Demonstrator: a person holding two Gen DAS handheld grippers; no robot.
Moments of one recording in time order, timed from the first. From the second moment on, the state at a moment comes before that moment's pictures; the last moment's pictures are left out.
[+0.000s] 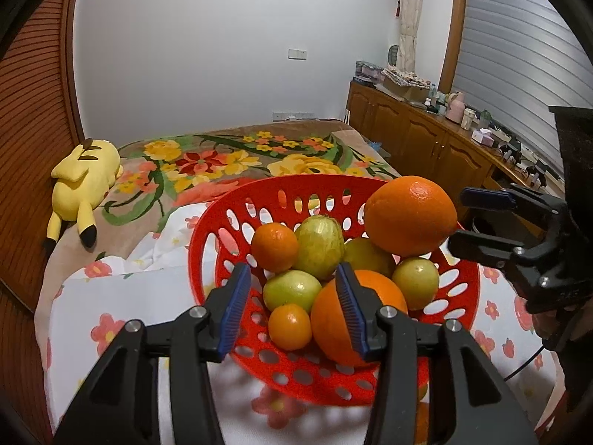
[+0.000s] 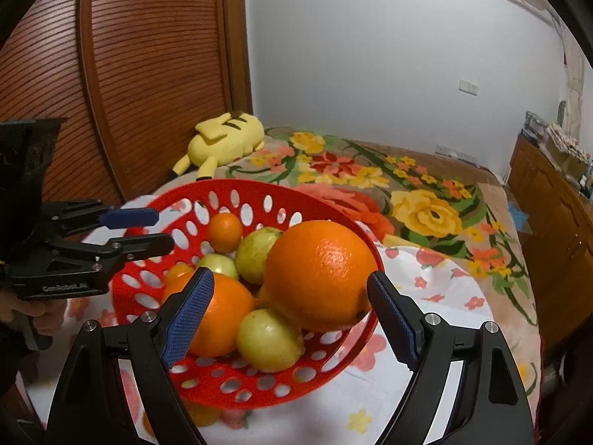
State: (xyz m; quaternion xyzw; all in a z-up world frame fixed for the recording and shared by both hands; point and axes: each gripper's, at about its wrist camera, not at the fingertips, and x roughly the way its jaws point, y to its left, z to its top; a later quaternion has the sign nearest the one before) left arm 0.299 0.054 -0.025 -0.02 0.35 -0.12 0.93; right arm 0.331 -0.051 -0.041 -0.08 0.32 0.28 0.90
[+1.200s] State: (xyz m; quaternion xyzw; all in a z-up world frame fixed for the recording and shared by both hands) left arm 0.198 0.016 -0.058 -0.01 0.36 -0.13 0.92; right arm 0.208 -0.101 -0.062 -0.03 0.30 0.25 0.92
